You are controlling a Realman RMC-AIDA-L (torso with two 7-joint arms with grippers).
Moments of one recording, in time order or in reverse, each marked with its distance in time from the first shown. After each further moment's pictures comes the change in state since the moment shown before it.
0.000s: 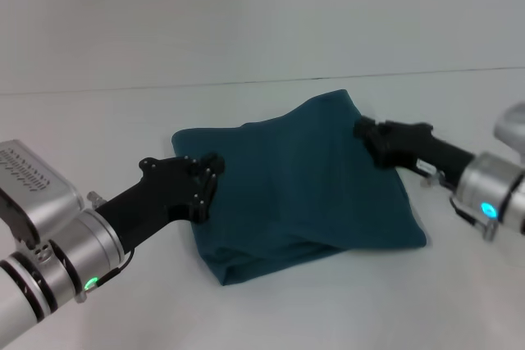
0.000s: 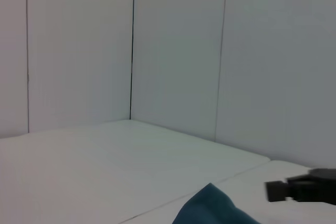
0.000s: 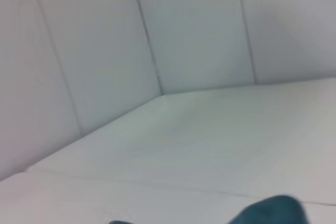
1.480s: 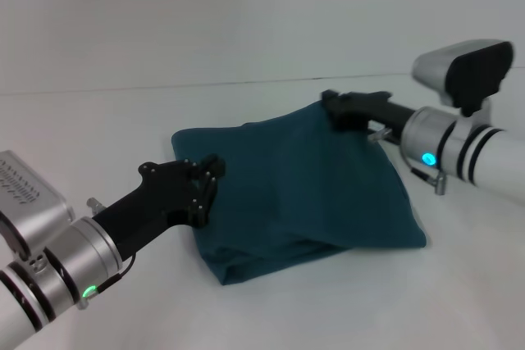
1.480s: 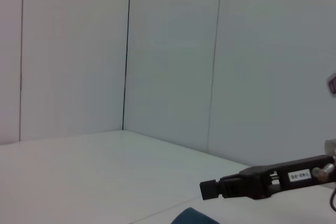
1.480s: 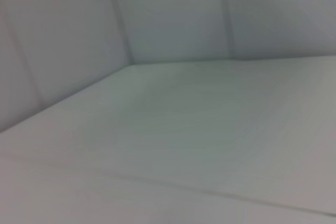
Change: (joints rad) left arm -0.019 0.004 -0.008 0.087 -0.085 0.080 0.074; right arm 0.169 0.011 -0.185 -0.005 0.097 0.330 0.114
